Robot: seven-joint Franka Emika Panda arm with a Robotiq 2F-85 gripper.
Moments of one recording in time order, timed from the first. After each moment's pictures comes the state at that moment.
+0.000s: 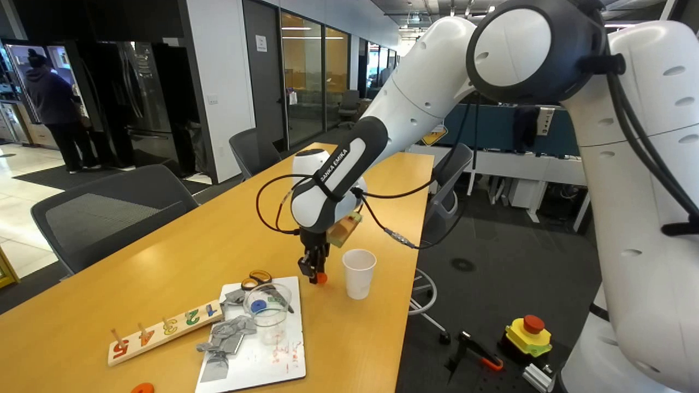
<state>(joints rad) 0.00 0.45 0.06 -2.05 -0.11 2.50 -0.23</state>
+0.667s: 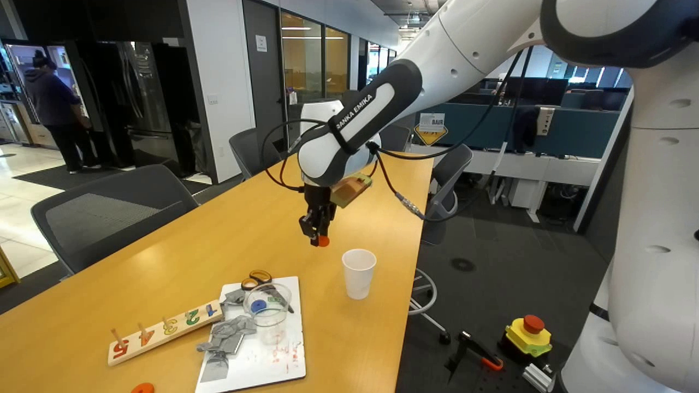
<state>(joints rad) 0.00 0.21 0.04 -2.11 -0.09 2.40 -0.15</state>
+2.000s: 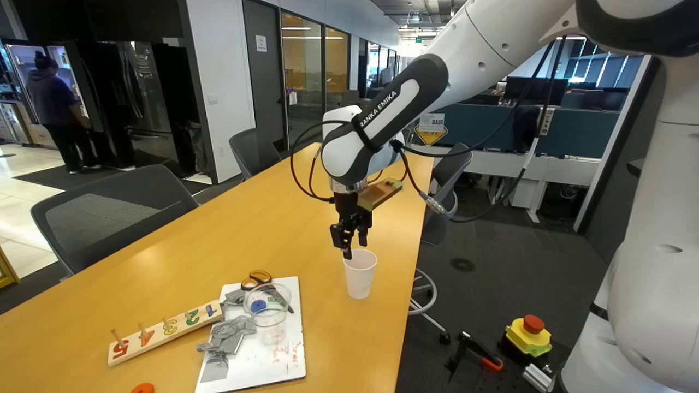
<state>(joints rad) -0.01 0.12 -0.01 -2.23 -0.09 2.23 -0.08</state>
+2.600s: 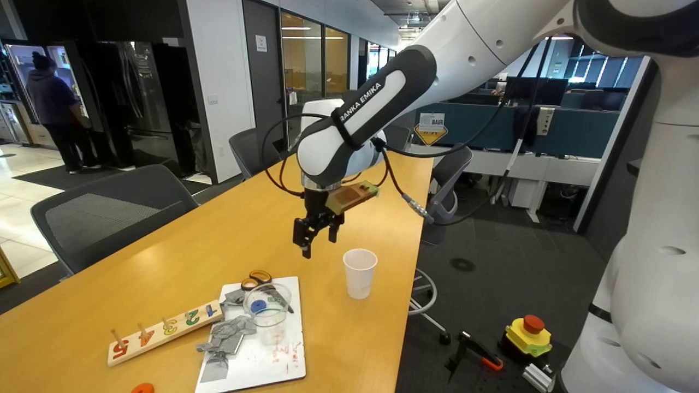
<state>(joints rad) 0.04 0.14 0.06 -2.19 0.01 2.36 -0.01</state>
